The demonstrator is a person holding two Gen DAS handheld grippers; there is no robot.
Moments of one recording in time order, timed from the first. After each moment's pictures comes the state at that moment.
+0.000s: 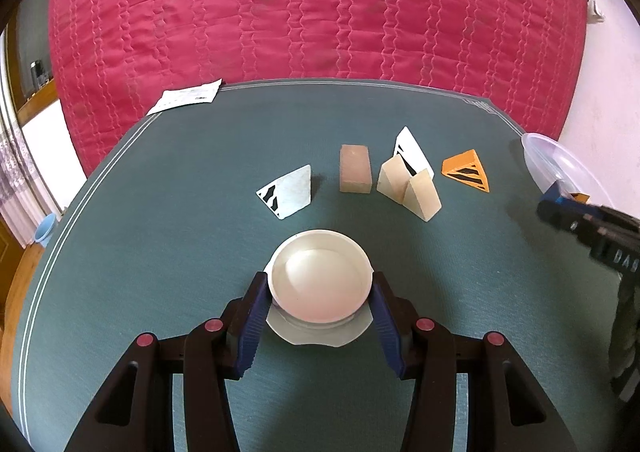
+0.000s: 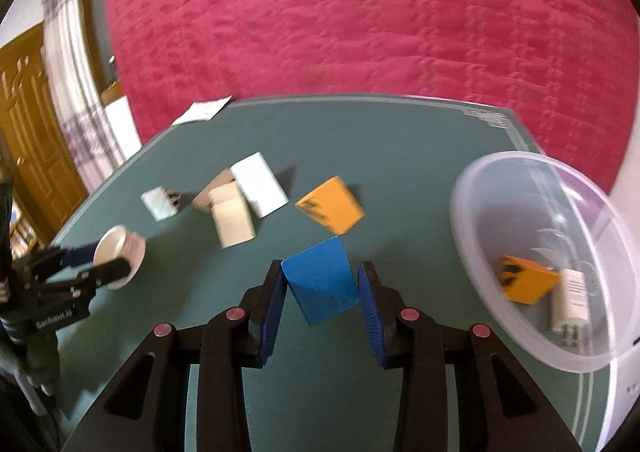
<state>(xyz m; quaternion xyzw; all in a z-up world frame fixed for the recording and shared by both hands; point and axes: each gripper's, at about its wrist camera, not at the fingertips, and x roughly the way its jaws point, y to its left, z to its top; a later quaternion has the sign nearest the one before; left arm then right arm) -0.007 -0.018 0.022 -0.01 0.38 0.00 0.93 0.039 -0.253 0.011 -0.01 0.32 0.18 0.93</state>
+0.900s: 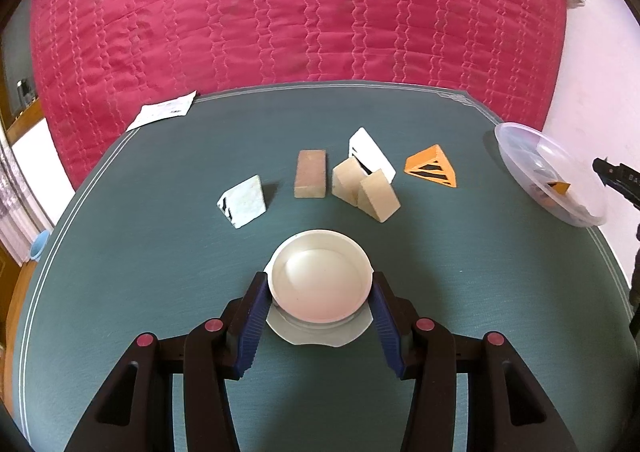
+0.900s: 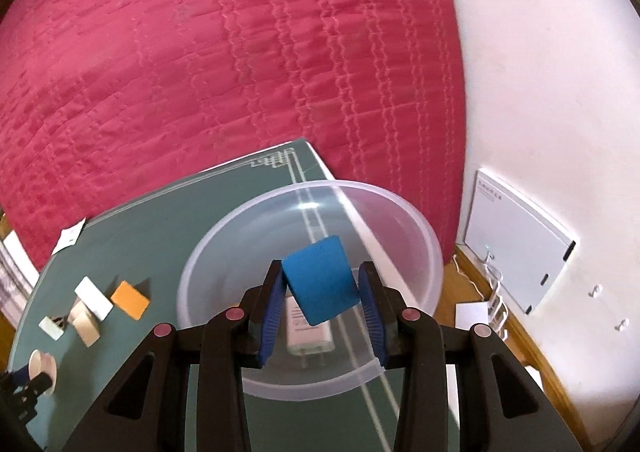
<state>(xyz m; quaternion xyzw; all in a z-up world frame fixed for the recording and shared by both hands) -0.006 -0.053 0.029 0.02 0.37 -0.02 0.93 0.030 -0.412 0.028 0.12 0.25 -0.07 0.96</state>
